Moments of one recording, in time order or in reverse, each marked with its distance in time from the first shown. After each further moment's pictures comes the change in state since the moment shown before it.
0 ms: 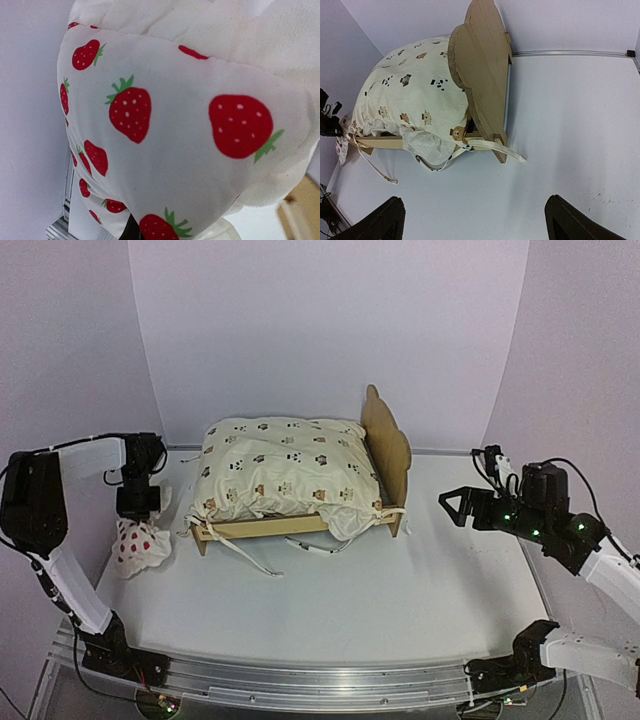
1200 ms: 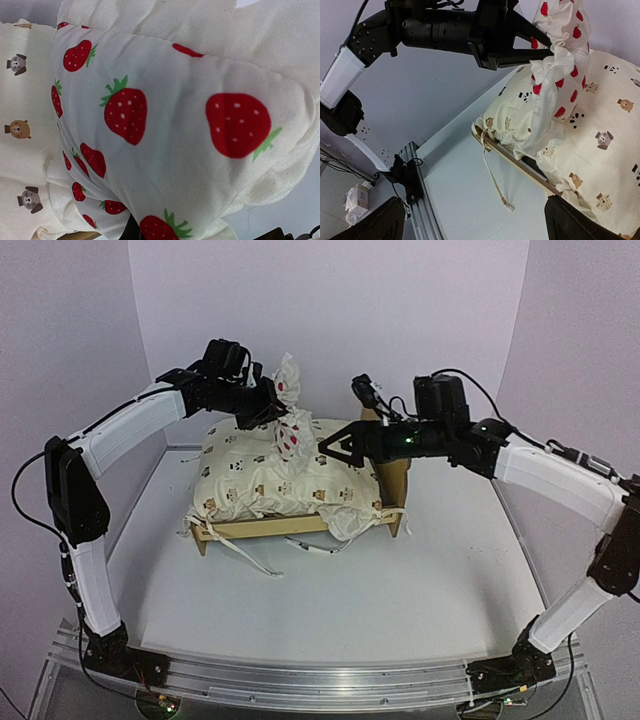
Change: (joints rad) left arm -0.457 0.231 0.739 0.381 0.585 -0.382; right arm 0.285 0.751 0.734 0.104 -0.425 -0.038
